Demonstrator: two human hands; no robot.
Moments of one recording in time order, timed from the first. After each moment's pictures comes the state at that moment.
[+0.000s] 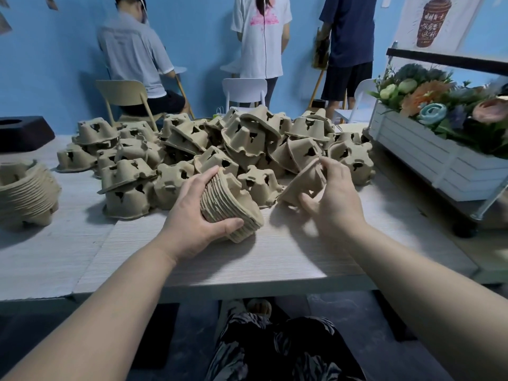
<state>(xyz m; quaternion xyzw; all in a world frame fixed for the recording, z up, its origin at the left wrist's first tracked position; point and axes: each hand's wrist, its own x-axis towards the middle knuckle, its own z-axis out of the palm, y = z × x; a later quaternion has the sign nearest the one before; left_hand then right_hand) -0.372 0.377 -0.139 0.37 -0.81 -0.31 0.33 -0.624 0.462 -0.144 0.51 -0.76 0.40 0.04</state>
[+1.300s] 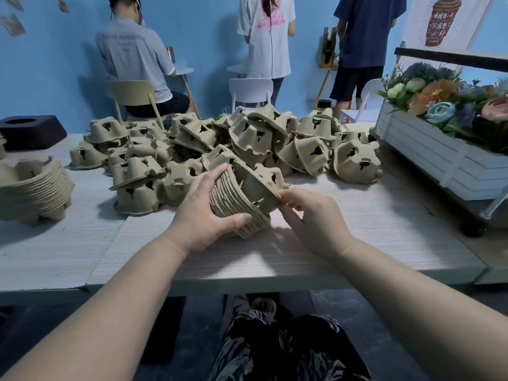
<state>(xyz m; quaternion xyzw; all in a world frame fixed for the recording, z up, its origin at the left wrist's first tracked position) -0.372 0.381 -0.133 0.38 -0.81 -0.30 0.33 -0.580 0.468 -0.157 0.67 -0.61 0.41 0.08</state>
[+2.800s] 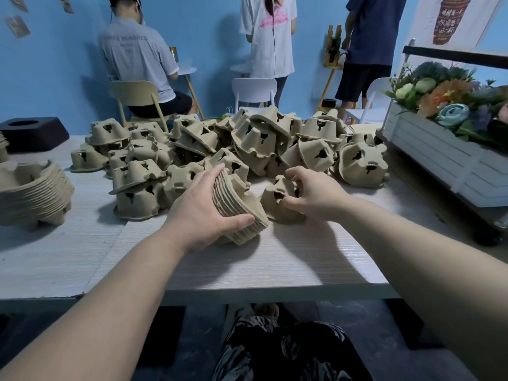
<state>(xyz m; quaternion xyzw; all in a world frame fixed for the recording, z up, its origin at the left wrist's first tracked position) -0.376 0.378 -0.112 0.43 -0.84 -0.22 0.26 -0.623 0.411 -0.133 0.63 -0.74 0.22 -0.05</state>
